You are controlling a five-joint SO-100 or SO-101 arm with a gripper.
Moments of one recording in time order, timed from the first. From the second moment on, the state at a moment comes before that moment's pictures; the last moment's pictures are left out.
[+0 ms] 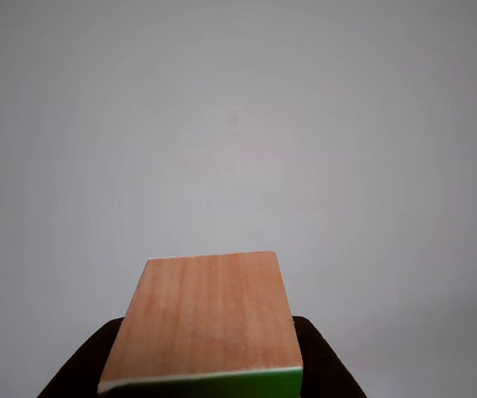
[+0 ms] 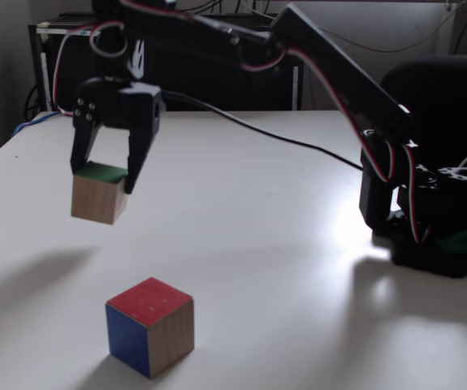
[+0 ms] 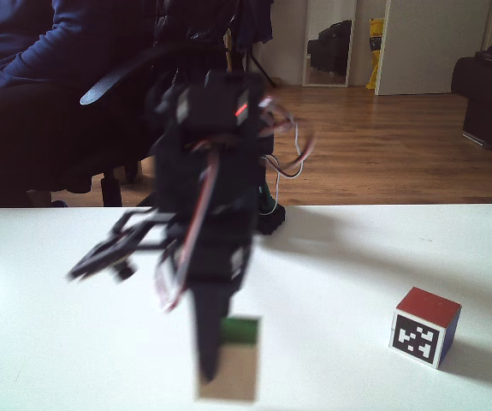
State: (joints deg) arm 16.7 43.3 24.9 103.4 2.6
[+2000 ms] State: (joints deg) arm -16.7 64.7 52.0 96.9 14.2
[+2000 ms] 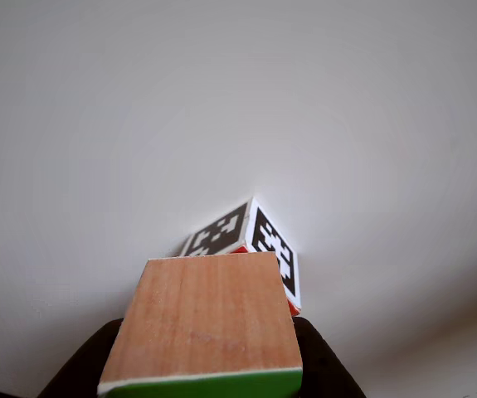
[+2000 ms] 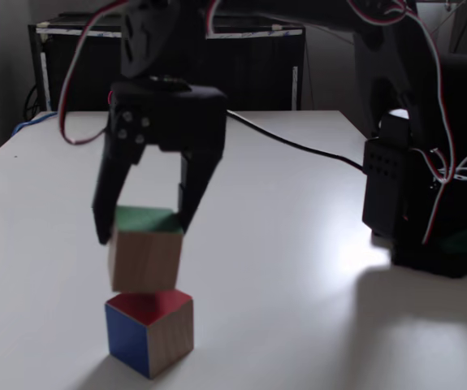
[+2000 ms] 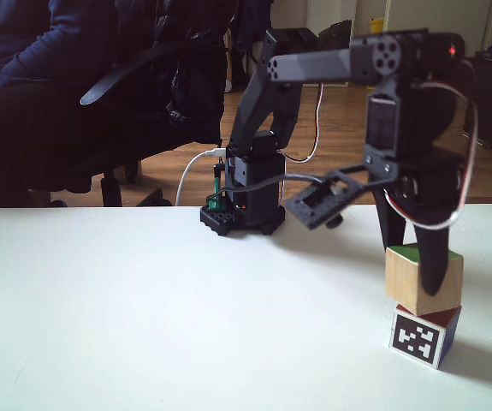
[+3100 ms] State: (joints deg) arm -17.8 55.7 41.0 102.9 16.2
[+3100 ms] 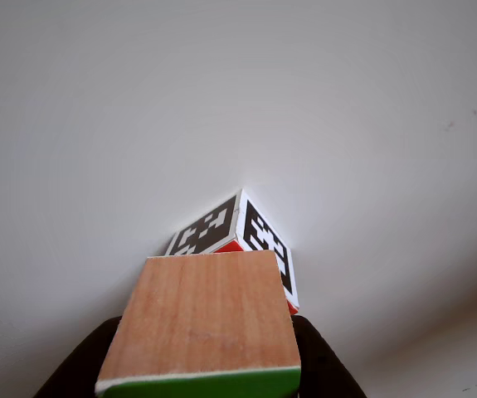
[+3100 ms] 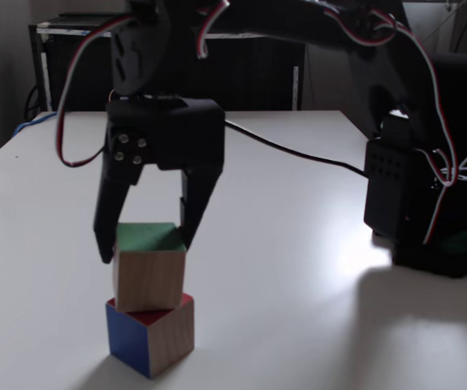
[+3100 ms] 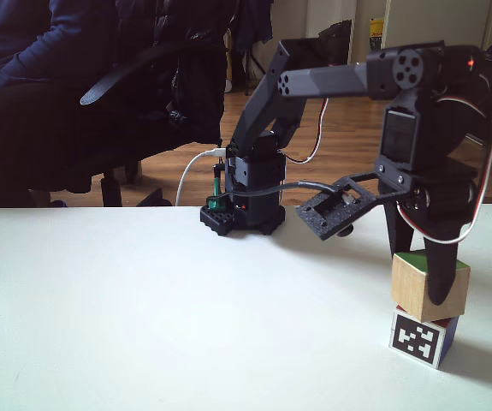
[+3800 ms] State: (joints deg) arm -21.6 63.3 46.6 103.1 16.9
